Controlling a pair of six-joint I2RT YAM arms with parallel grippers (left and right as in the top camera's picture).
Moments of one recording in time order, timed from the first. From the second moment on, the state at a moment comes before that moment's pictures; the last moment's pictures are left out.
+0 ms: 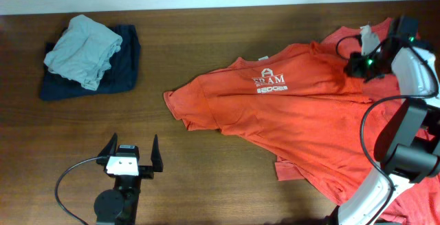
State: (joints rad) left arm -0.09 0.01 0.01 -0.08 -0.03 0.04; right arm -0.36 2.07 1.72 -0.91 -0.38 -0.27
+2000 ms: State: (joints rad) left arm -0.09 0.01 0.01 -0.08 -0.03 0.04; right arm -0.19 2.17 1.78 -0.92 -0.11 -0.16
